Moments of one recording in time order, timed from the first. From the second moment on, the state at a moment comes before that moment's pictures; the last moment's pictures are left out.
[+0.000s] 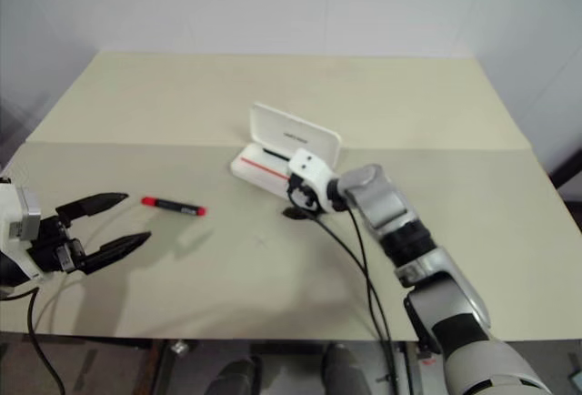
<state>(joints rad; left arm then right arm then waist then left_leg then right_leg) 0.08 0.83 0.59 -0.32 -0.68 0.41 -0.96 -0.95 -0.34 0.39 0.36 0.04 0.67 0.91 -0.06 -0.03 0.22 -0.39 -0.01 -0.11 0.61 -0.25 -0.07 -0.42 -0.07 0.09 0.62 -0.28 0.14</state>
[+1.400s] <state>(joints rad) -0.02 0.81 0.49 -0.29 -0.70 0.40 -1.01 -0.66 -0.70 0.44 -0.23 0.05 0.54 1.21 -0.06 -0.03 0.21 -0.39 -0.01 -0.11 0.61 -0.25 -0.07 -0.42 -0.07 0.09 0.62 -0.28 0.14</state>
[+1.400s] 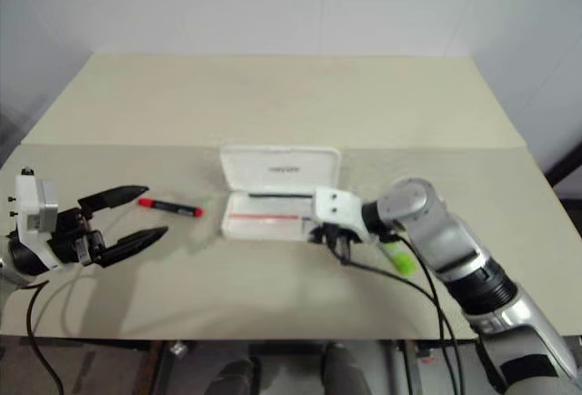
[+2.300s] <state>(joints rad) -0.06 0.81 0.45 -0.23 -0.67 0.39 -1.04 -0.56 -0.78 0.45 -0.32 -0.01 0.52 1.18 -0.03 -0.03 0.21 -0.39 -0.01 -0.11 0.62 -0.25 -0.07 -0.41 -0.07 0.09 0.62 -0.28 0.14</state>
